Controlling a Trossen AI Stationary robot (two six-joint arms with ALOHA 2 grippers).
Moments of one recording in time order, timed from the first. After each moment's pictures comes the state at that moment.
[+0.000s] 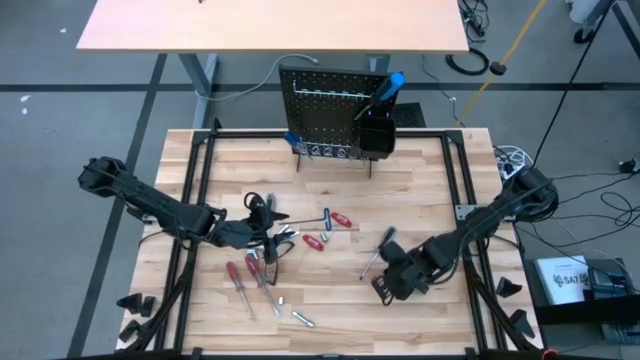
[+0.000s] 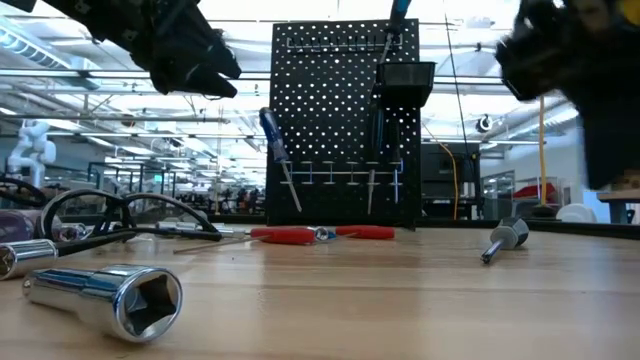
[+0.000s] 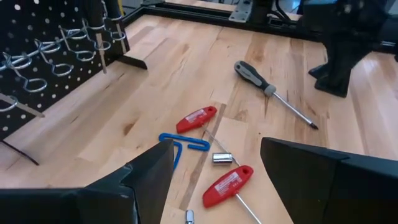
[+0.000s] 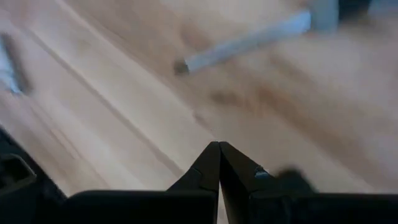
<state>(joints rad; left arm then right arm) -0.37 1.16 0.60 0.04 -0.58 -0.35 0.57 1.55 0.92 -0.55 0.11 1.55</state>
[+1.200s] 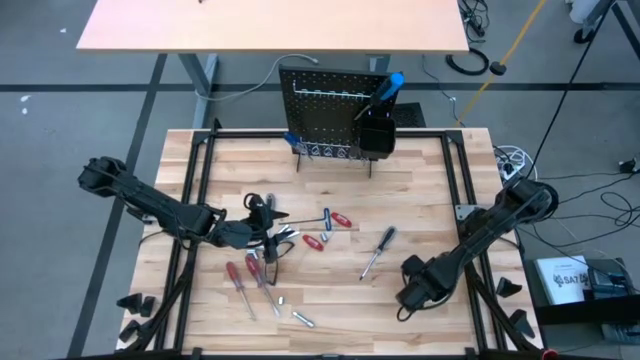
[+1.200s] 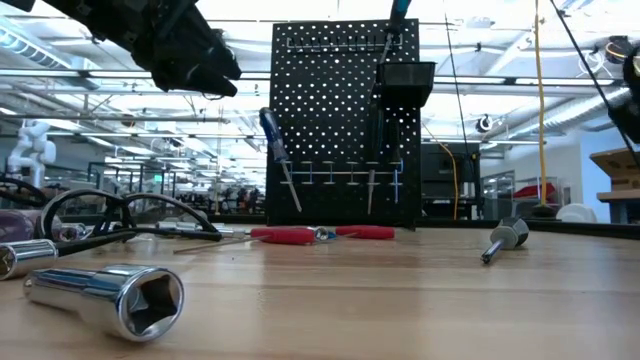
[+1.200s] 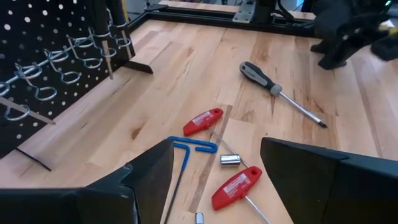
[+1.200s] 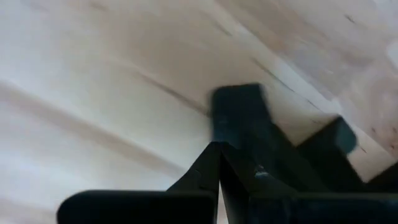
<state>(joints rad) -0.37 1.16 0.60 0.05 -0.60 -0.31 0.71 1.66 0.95 -0.89 -0.18 1.68</state>
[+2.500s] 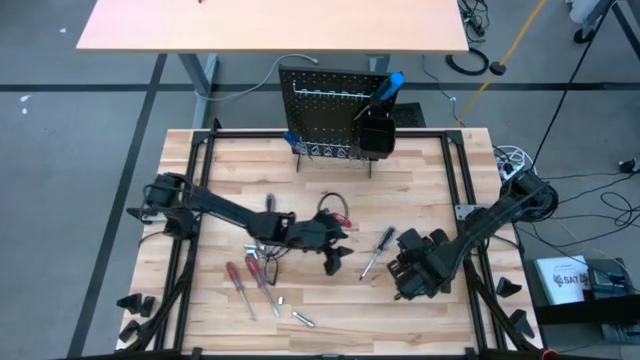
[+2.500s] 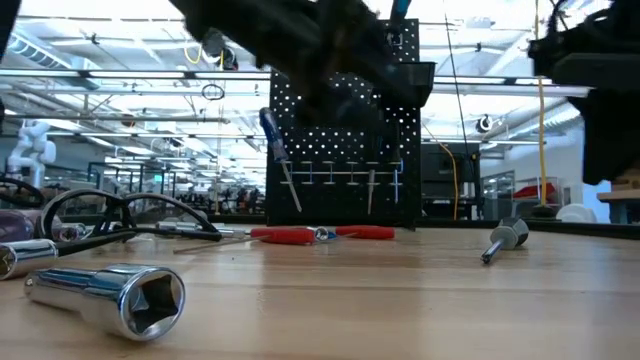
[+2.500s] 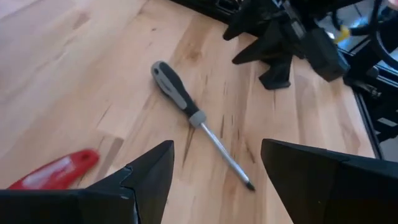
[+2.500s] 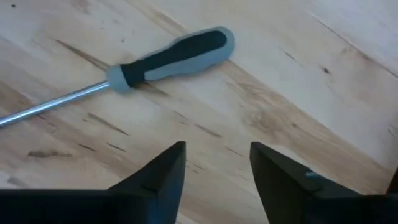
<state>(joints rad) -0.19 1.85 1.14 0.17 -0.16 -0.46 0.65 1.59 1.00 -1.15 0.39 1.70</state>
